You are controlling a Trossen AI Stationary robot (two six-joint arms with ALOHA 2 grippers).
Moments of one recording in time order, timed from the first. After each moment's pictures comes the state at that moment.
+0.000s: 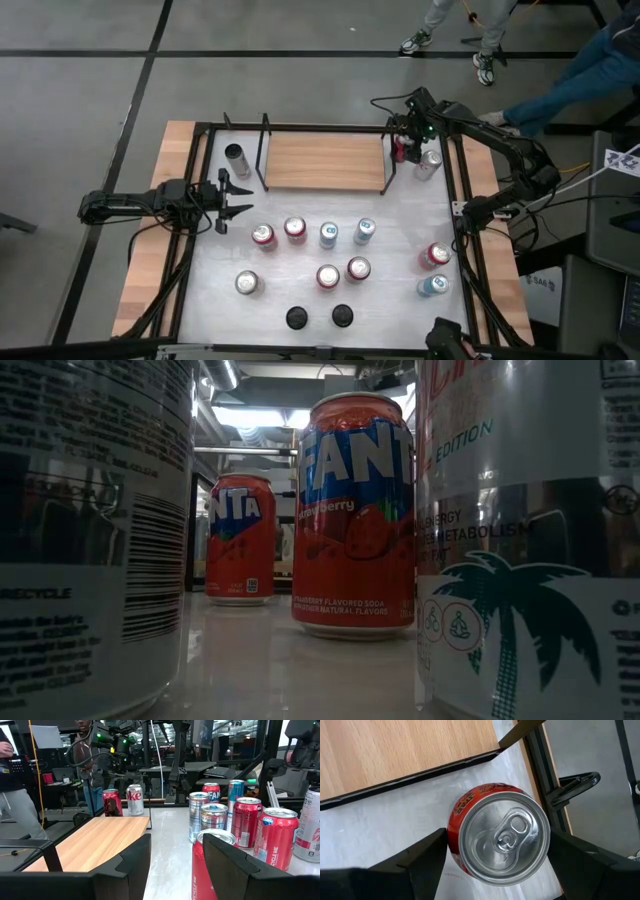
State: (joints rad) left arm 0.03 0.00 0.01 0.02 -0.09 0.03; right arm -0.90 1.46 1.07 -0.80 -0.04 -0.64
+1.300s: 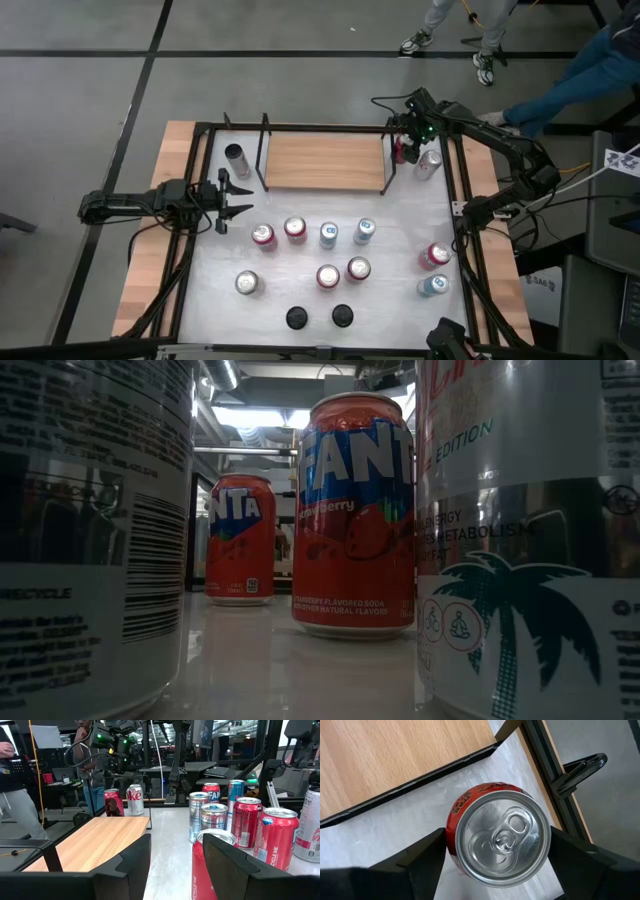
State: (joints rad) left arm 0.03 0.00 0.01 0.02 -0.09 0.03; right arm -0.90 1.47 1.07 -0.81 -0.05 -0.50
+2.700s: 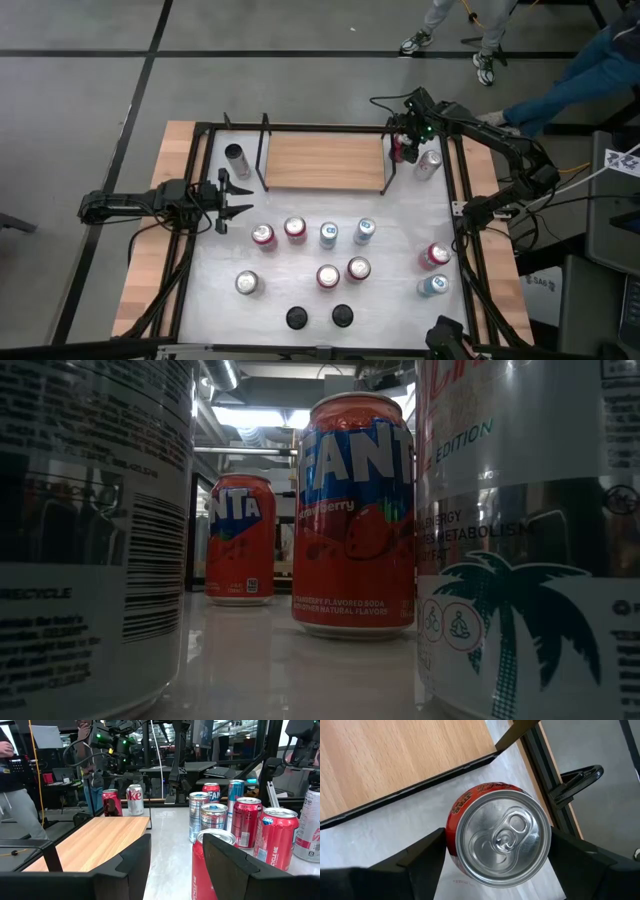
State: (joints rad) left arm 0.03 0.00 0.01 0.02 -0.09 0.03; right arm -0.90 1.47 1.07 -0.78 -0.04 -0.54
